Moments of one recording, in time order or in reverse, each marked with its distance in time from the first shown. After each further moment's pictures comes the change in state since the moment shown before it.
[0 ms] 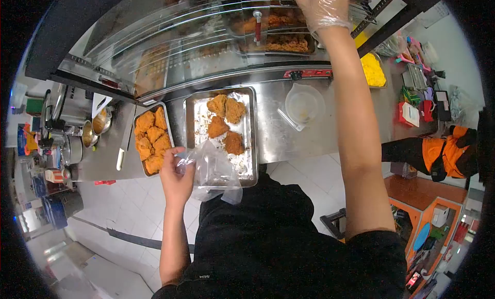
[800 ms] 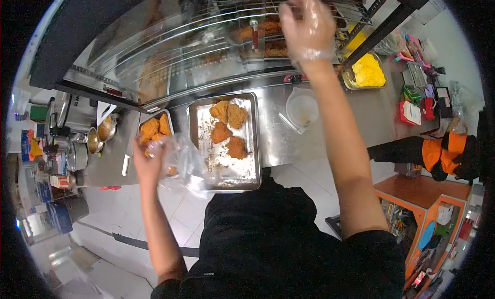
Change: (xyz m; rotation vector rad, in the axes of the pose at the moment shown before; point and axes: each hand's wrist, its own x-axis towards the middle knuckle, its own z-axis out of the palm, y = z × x) left_hand 0.080 -0.045 -0.065 0.311 0.238 0.148; right_hand -0.041 -0.027 0.003 0.087 0.097 0.143
